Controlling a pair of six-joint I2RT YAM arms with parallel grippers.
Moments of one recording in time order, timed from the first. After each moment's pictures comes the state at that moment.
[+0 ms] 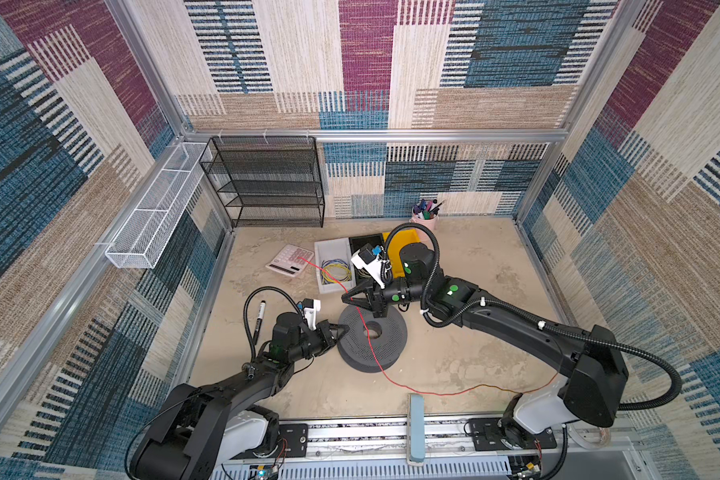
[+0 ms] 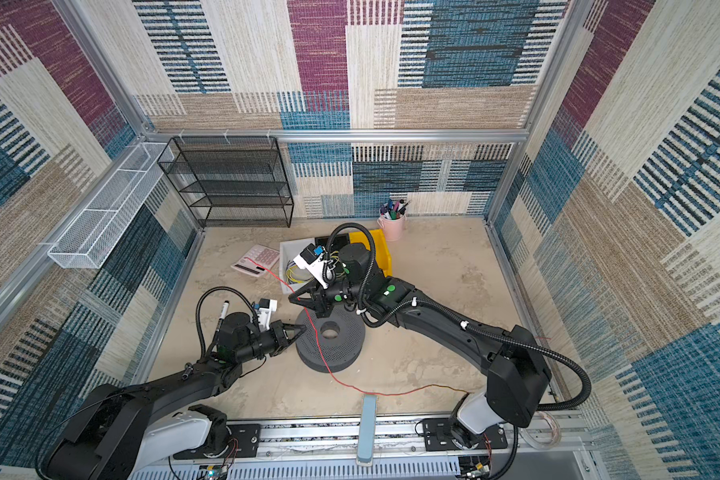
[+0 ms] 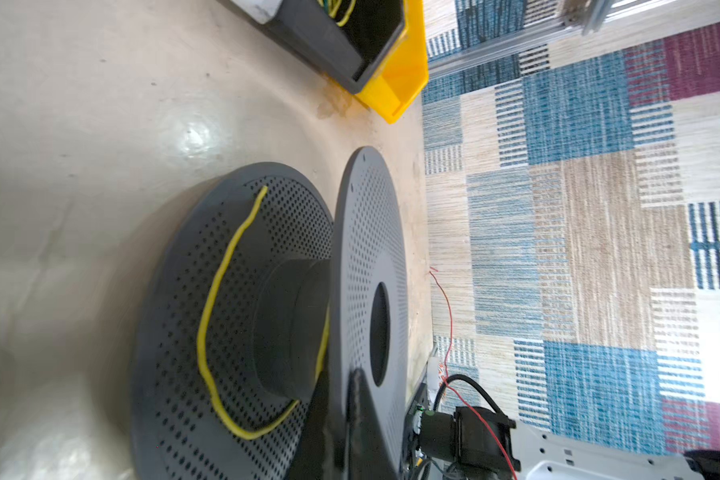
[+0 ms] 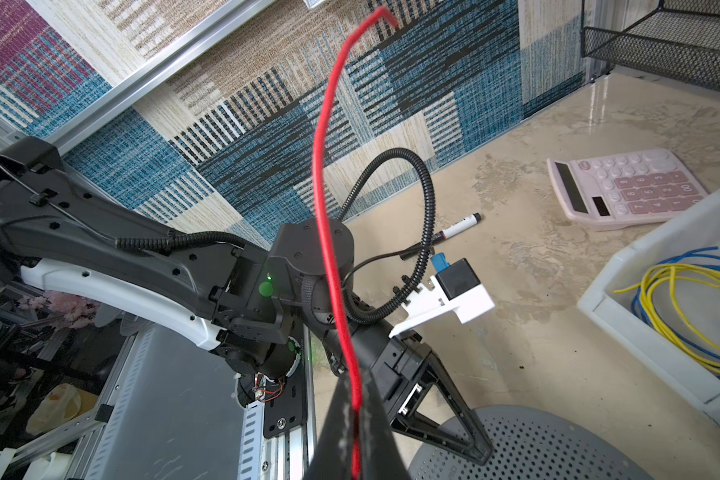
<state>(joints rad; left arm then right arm) -0.34 1.17 0.22 0.49 0.59 -0.99 0.82 1.50 1.23 -0.08 -0.67 0.24</state>
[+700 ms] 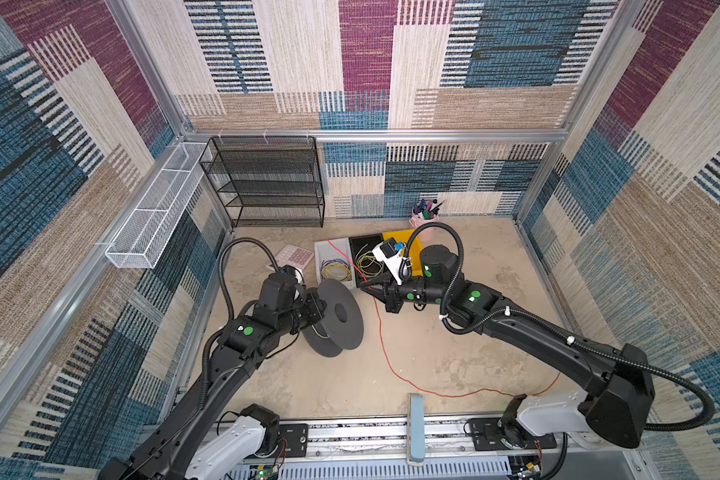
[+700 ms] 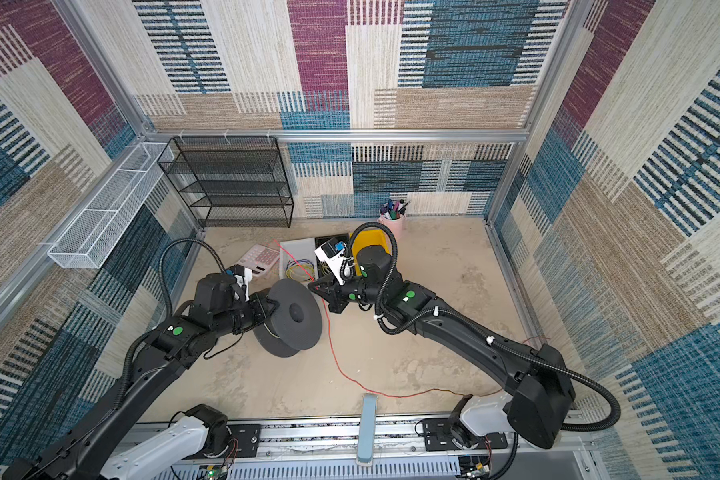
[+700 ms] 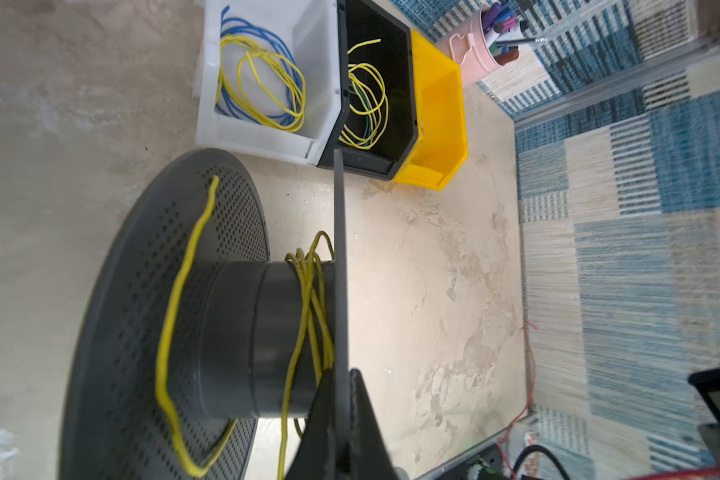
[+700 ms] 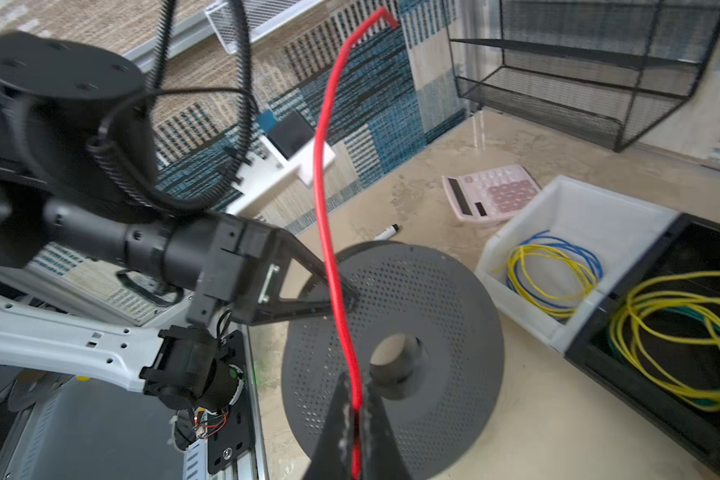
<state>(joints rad) -0.45 0.97 0.94 -0.68 0.12 -0.76 0.78 1.34 1.13 -0.12 -0.43 0.24</state>
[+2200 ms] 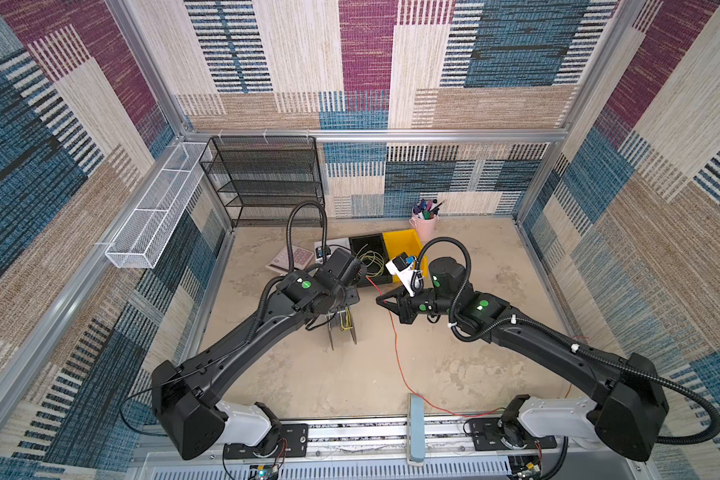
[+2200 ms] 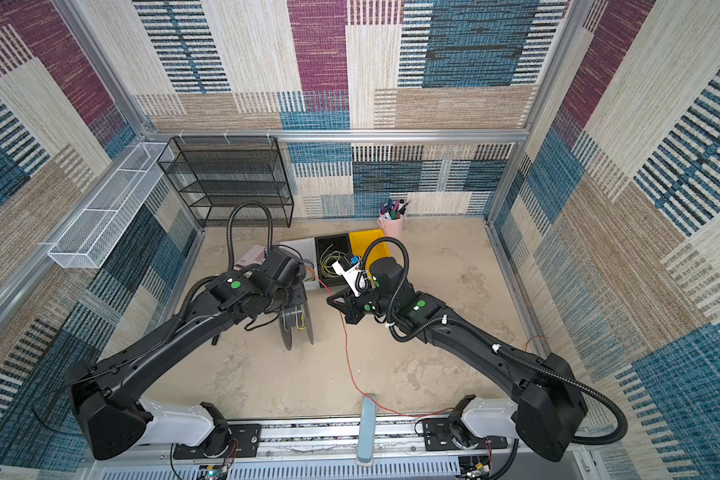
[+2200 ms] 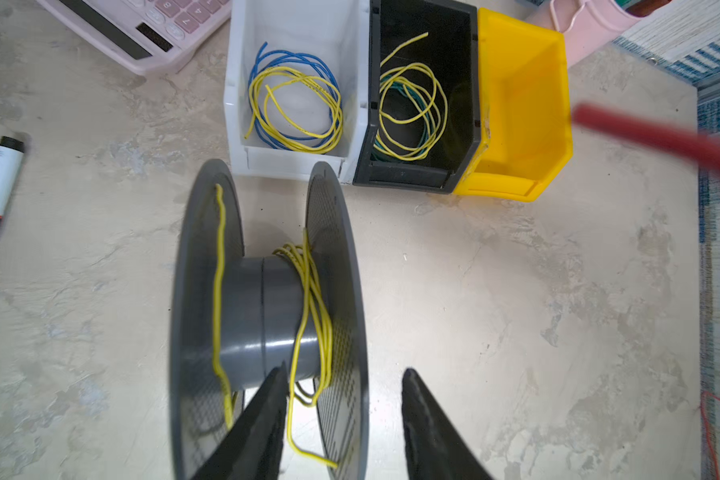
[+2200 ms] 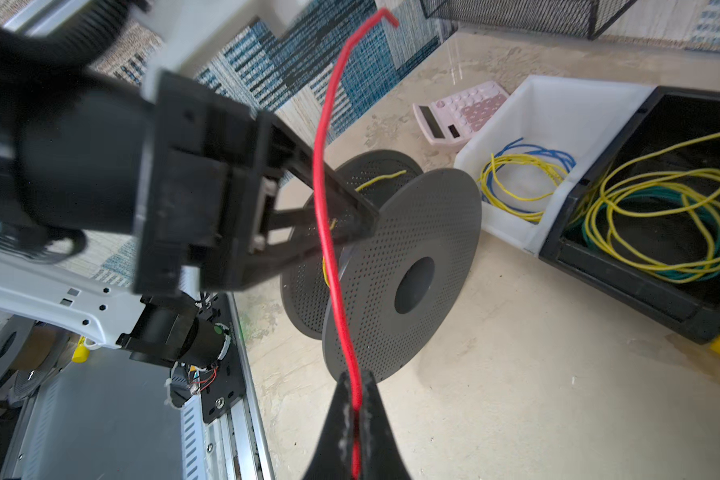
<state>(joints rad) -0.73 1.36 1.36 -0.98 -0.30 -0.88 0.72 1.30 0.99 -0.17 -0.50 0.25</state>
